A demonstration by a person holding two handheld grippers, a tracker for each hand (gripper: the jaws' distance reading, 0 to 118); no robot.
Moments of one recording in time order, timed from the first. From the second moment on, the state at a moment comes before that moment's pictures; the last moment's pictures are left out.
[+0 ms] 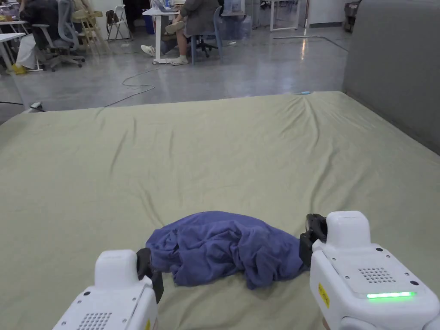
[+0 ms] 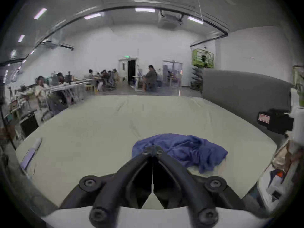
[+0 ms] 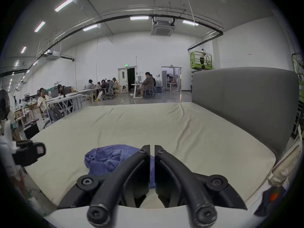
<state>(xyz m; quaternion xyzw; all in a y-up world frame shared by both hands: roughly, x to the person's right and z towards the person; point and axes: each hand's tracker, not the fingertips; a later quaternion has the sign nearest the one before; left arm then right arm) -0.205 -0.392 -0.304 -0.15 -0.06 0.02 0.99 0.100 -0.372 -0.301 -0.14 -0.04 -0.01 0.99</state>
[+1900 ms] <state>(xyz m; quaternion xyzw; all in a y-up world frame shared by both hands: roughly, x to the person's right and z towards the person) -0.227 -0.446 -0.538 -0.37 -0.13 -0.01 0.92 0.164 -0.497 -0.501 -0.45 -0.07 0.01 0.89</state>
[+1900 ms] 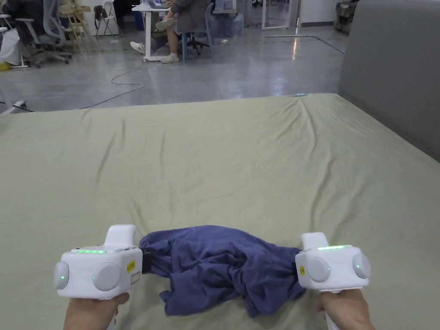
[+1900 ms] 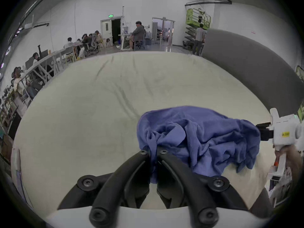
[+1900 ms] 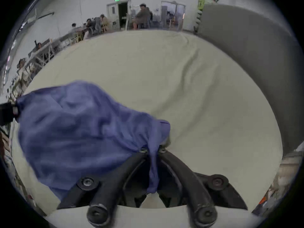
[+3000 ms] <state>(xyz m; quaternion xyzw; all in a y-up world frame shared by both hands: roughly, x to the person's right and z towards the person) -0.293 -0.059 -0.613 -0.05 -0.09 0.08 0.99 0.173 -0.068 -0.603 -0.08 -0.05 0.04 0.99</state>
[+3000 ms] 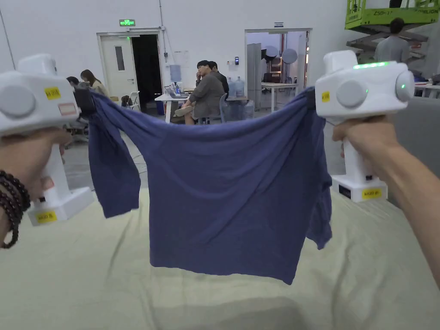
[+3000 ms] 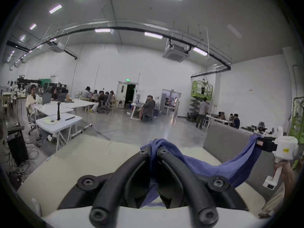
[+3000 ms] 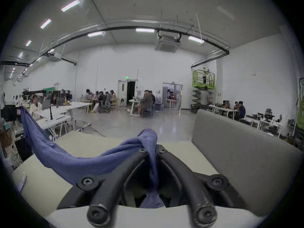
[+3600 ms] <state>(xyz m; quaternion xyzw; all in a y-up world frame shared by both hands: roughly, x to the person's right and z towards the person) -0.321 -0.325 -0.542 -0.24 -0.07 0.13 0.96 0.167 -0.317 -0.546 -0.26 -0.03 0.00 0.96</state>
